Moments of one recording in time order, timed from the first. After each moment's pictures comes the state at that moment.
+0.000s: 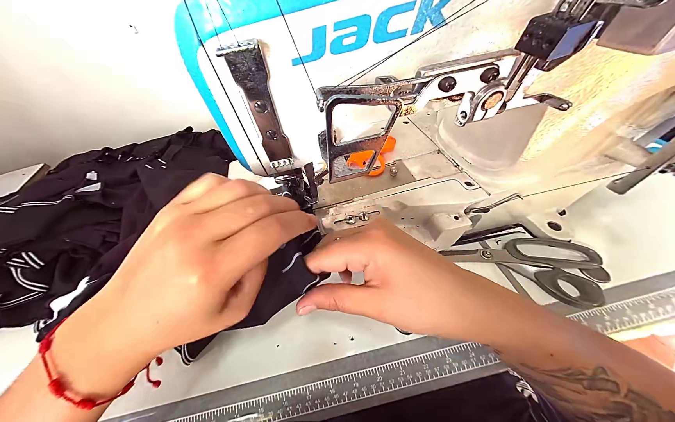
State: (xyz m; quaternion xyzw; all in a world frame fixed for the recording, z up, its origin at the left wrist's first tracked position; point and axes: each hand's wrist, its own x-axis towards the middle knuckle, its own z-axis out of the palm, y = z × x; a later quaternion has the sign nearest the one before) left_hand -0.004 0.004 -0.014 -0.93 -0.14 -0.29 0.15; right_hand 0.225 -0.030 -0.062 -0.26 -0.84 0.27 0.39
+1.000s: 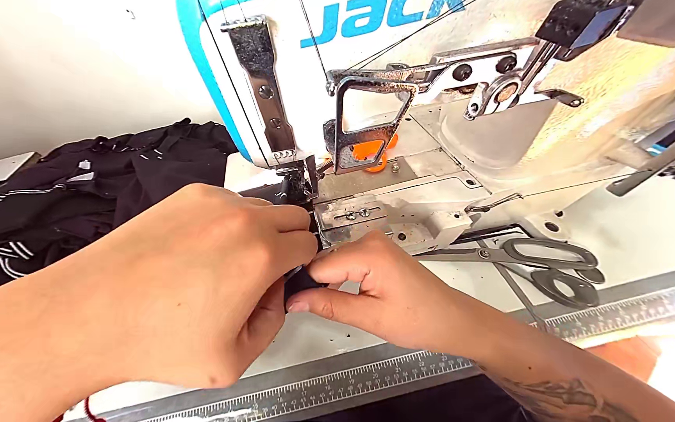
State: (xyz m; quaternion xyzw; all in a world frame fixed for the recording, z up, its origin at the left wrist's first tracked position) left_hand 0.007 -0.005 0.013 -0.98 -0.14 -0.11 0.12; right_hand 0.216 -0.039 -0.077 -0.23 -0.79 0.35 0.43
